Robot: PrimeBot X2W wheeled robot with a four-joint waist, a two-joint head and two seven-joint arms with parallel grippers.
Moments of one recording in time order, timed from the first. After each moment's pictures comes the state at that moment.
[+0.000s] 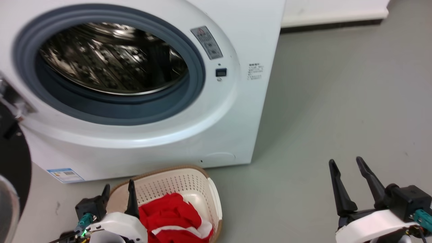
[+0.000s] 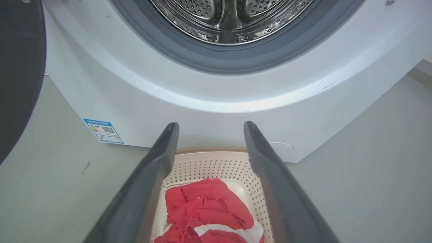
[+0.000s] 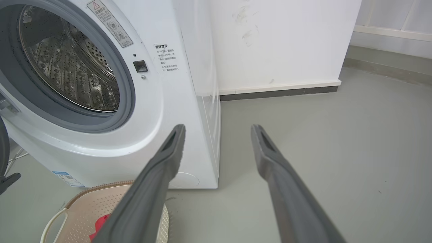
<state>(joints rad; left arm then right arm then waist) -0.15 0.05 0.08 0.55 -0.20 -0.03 -0.26 0.09 -0.05 0.02 -0.15 0.17 0.13 0.00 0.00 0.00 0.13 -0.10</state>
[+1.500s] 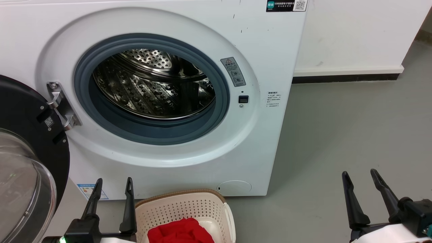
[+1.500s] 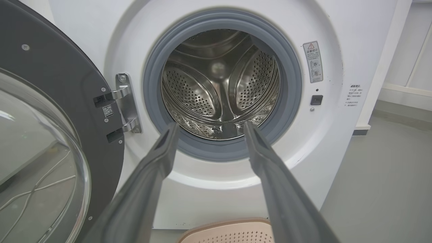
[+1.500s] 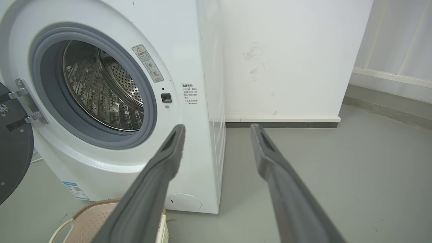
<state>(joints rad) 0.17 0.08 0.00 -0.11 -0.08 0.01 -0.18 0.19 -0.05 -0.03 -0.25 0.13 0.13 0.04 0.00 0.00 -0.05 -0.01</state>
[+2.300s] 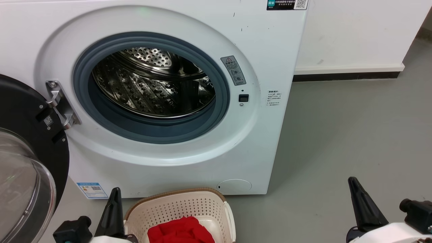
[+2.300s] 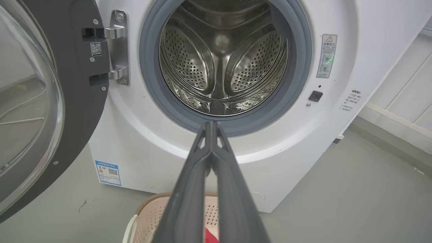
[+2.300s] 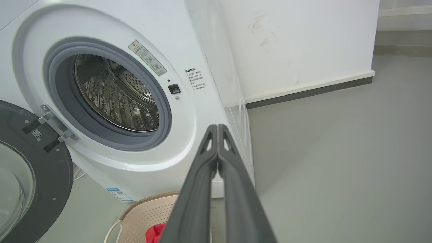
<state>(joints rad) 0.16 0.08 0.00 -0.02 -0.33 -0.01 -0.15 0.17 -0.06 -0.02 -0.14 0.38 0.13 0.04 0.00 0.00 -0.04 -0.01</state>
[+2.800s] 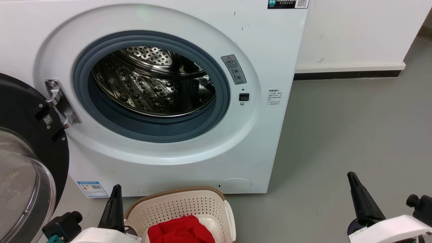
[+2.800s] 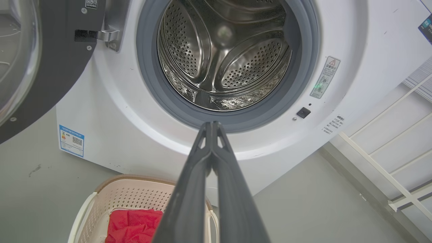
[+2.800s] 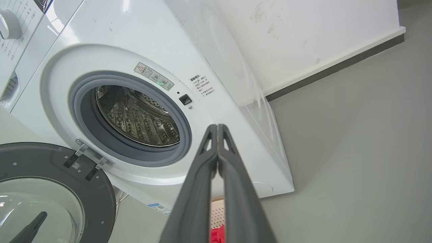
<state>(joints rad) 0.11 0.08 0.00 0.04 -0.61 -0.03 -0.10 0.12 -0.07 -0.02 -0.06 0.65 0.13 0.04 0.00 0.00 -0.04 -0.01</state>
